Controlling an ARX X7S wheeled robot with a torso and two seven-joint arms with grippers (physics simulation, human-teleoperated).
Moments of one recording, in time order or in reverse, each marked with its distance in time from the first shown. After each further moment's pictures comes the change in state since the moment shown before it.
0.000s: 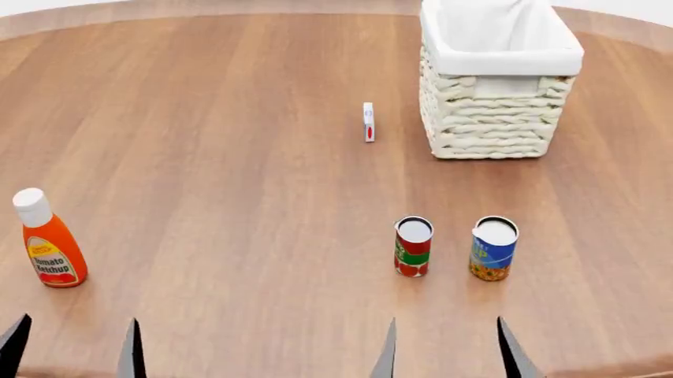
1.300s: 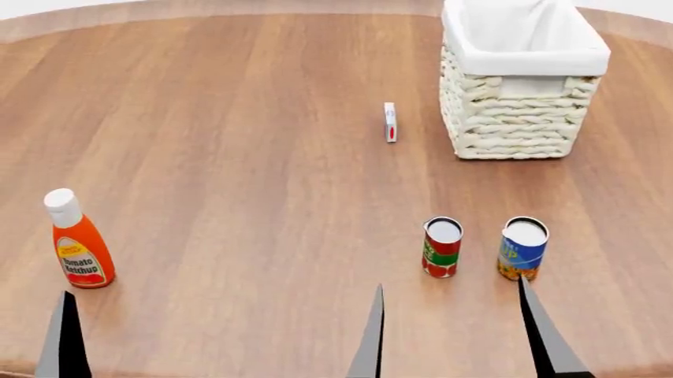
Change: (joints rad) left arm 0.092 -0.091 0.014 0.391 -0.105 -0.046 -0.085; right arm -0.035 0.088 -0.089 -0.430 -0.060 0.158 0.088
